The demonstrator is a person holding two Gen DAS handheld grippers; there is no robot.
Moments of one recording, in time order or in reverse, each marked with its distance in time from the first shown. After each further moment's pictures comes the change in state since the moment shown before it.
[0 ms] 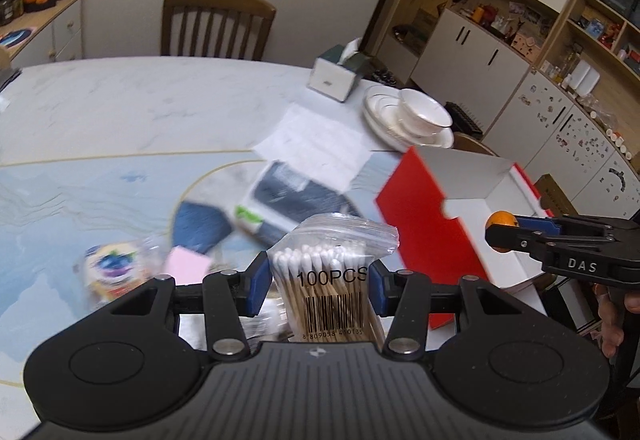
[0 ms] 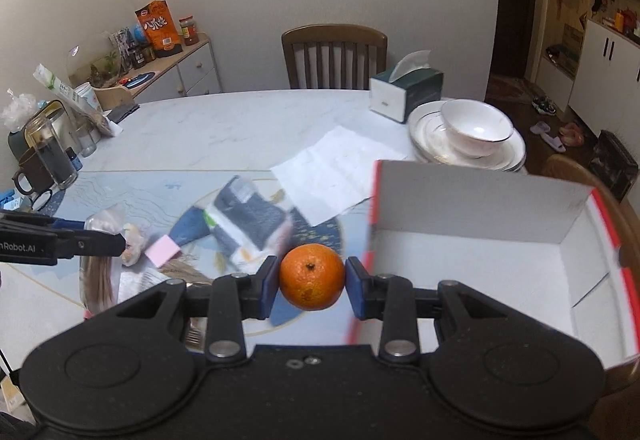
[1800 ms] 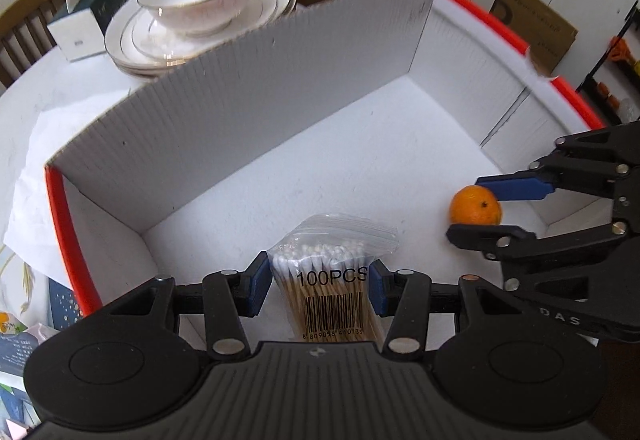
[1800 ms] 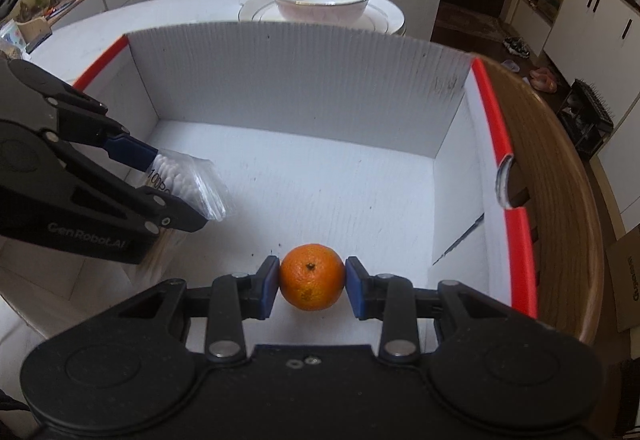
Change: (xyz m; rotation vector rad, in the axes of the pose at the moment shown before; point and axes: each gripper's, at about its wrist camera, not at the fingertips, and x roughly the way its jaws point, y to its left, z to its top) left arm 0.262 -0.228 0.018 0.458 0.412 0.015; right arm 0.068 -0.195 -0.051 -0.030 0.254 -0.088
